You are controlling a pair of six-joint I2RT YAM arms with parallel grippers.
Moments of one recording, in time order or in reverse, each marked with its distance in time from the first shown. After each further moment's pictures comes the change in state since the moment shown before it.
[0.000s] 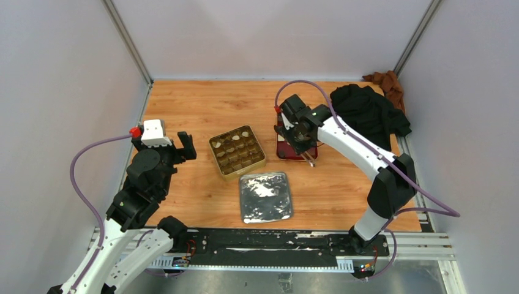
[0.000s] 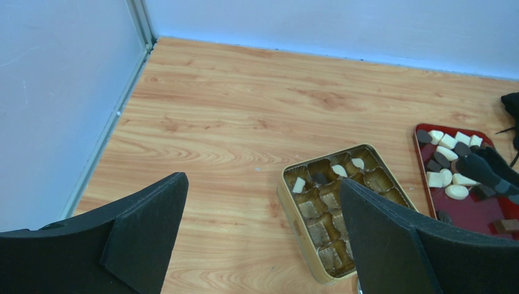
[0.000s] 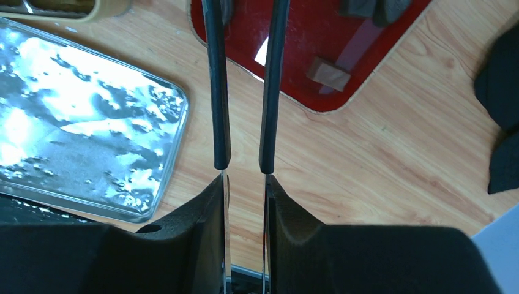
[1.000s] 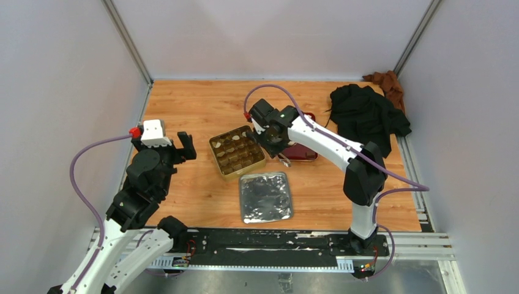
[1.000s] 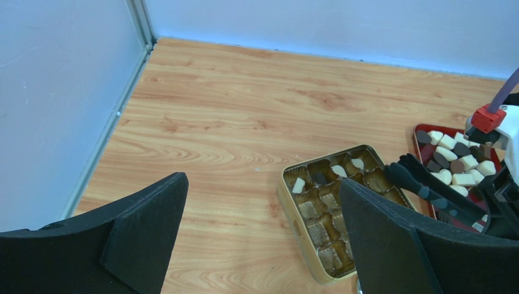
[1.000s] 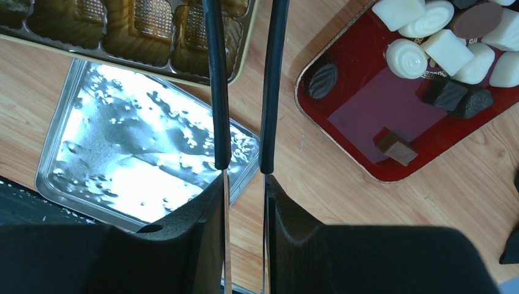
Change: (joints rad) left arm 0.000 -0.001 0.000 0.000 0.000 0.000; right arm 0.171 0.241 0.219 0.008 -0.039 0.005
